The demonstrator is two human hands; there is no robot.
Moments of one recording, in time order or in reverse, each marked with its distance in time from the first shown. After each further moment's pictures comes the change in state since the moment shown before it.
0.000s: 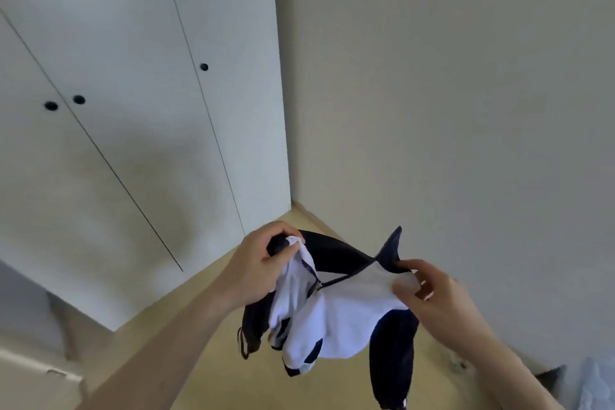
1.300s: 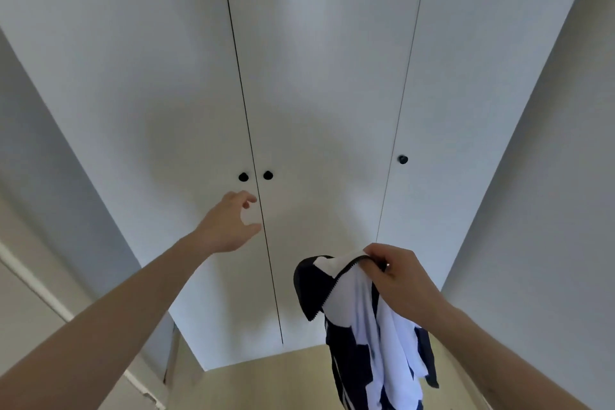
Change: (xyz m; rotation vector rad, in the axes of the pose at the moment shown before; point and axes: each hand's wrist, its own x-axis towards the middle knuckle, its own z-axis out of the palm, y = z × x) left_hand 0.170 -0.242 -0.468 0.564 0.503 -0.561; right_hand 0.414 -0.369 0.301 0.097 -0.433 -0.727
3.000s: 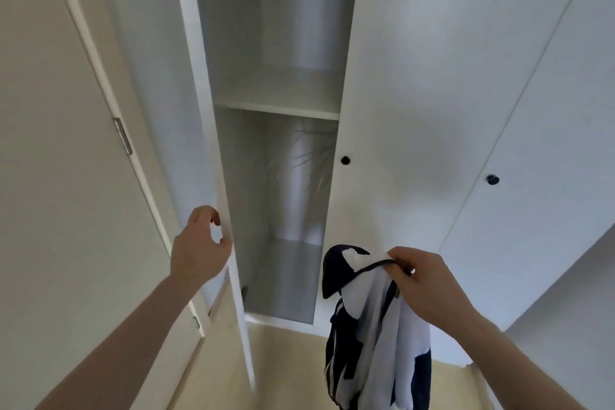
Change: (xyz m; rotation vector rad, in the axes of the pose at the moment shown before) left_hand -0.177 -0.094 0.011 0.041 0.671 -0.363; right_hand 0.006 -0.027 0.028 -0.144 -0.228 -0.132
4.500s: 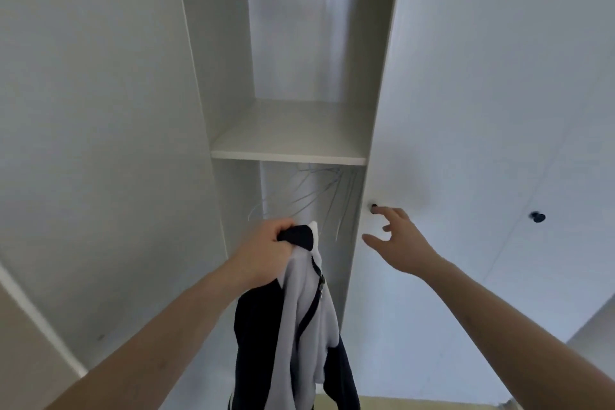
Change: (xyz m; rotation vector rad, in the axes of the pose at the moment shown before) left_hand 0.157 0.056 -0.005 -0.496 -0.629 0.078; right_hand 0.230 -0.045 0.062 -0.030 0.073 0.115
